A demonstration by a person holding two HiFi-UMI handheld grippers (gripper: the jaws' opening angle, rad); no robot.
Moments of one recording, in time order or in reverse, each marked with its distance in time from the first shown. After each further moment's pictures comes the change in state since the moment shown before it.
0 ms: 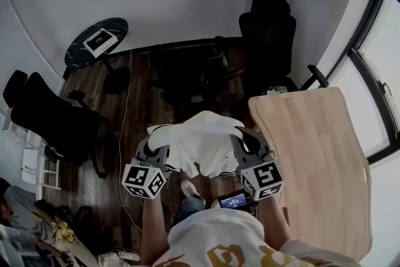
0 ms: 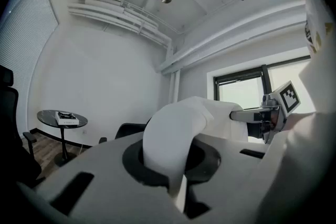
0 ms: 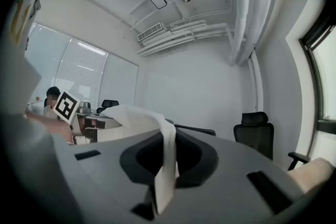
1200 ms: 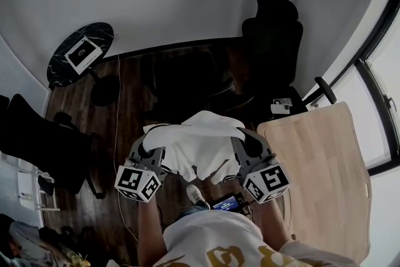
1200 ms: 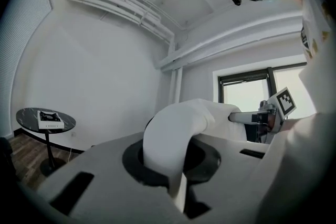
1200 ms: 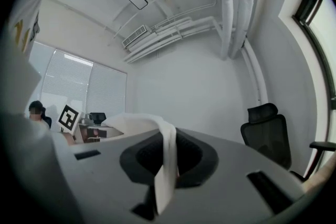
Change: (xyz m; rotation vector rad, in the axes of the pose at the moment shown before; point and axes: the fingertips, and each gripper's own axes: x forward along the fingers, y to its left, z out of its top) left arm 0.170 0.132 0.016 -0.016 0.006 -0.093; right arm 0.185 -0.084 0.006 0.137 -0.065 -0.039
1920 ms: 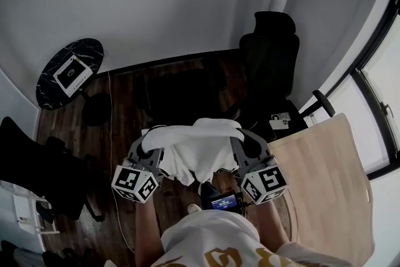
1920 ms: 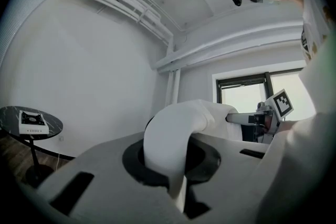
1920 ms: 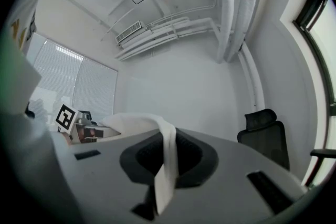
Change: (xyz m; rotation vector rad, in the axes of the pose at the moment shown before) left arm 0.092 0.084 0.020 -0.014 -0.028 -0.096; right arm 0.106 -0.039 0.014 -0.031 -0.016 -0.099
